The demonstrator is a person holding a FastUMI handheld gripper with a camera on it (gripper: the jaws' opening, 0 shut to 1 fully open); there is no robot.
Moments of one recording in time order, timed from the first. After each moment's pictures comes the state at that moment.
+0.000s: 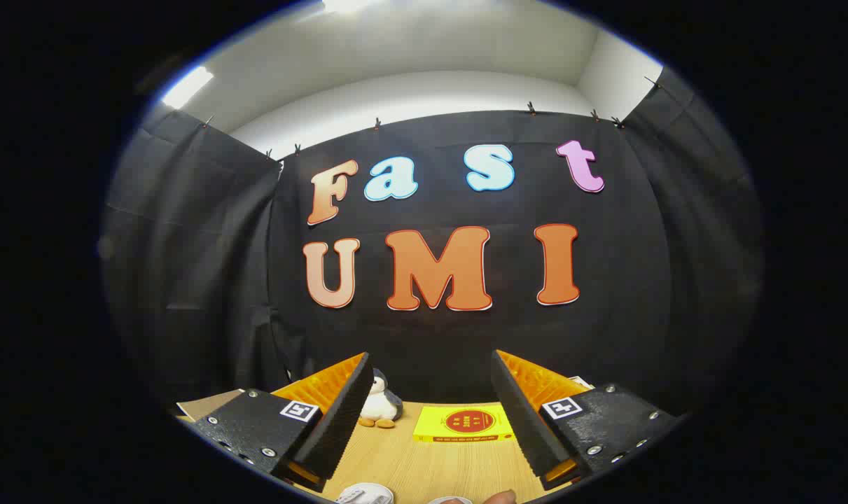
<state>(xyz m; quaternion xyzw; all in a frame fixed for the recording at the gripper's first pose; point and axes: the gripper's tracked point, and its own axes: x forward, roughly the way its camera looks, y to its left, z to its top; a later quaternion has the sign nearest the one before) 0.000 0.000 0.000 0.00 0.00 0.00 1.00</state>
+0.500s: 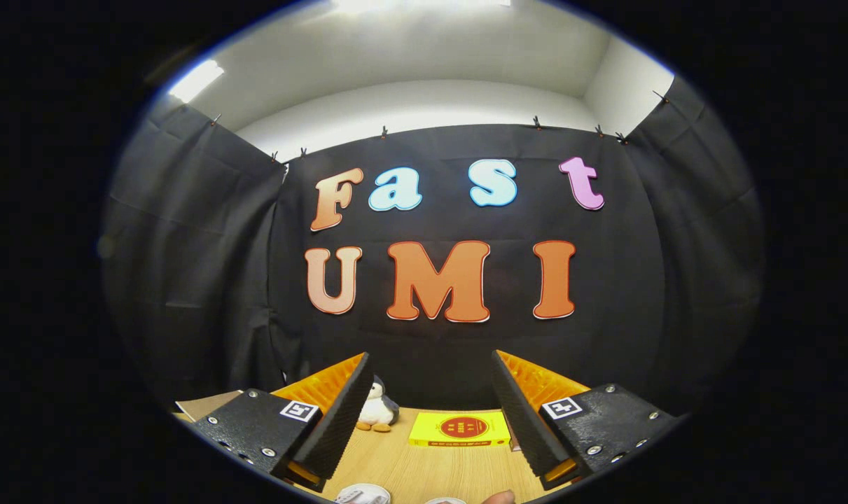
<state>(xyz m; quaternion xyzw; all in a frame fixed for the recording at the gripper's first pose) -0.014 0.011 0.022 -0.02 -0.02 0.00 1.00</state>
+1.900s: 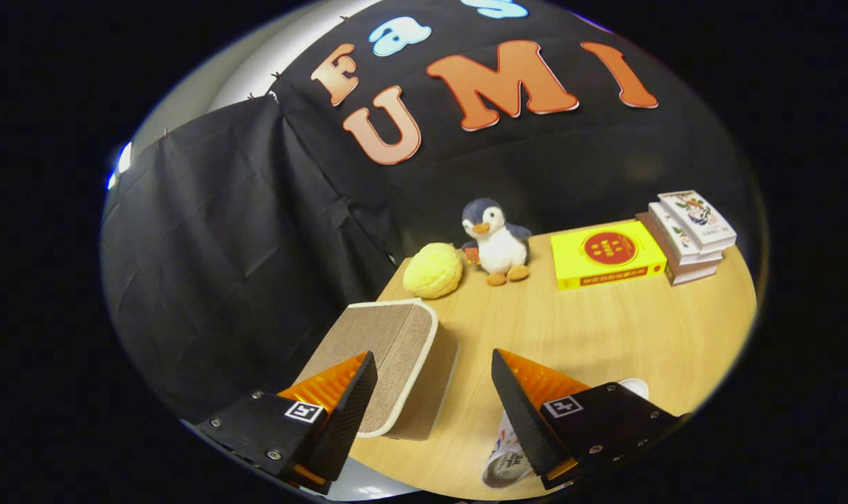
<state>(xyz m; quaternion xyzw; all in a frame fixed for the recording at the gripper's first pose) -0.041 0.200 -0.178 0.19 0.39 0.18 0.89</state>
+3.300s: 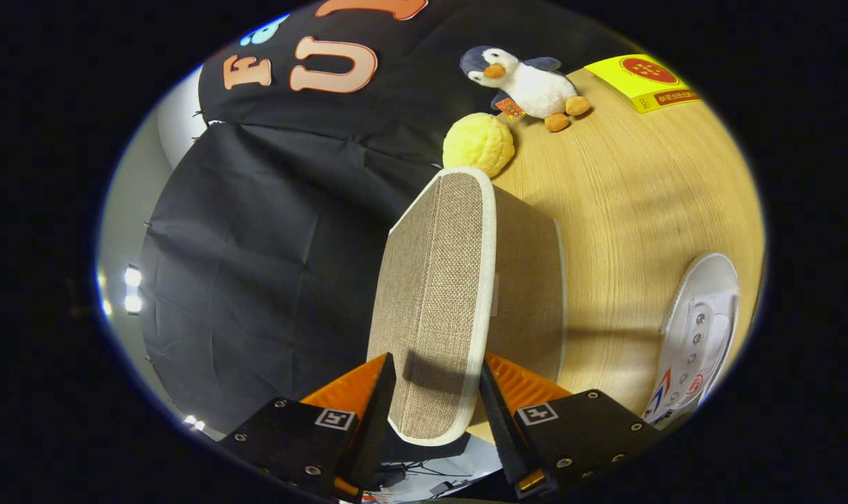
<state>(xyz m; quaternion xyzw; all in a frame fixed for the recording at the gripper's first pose) -0.067 0.306 -0.247 0.39 0.53 0.27 0.70</state>
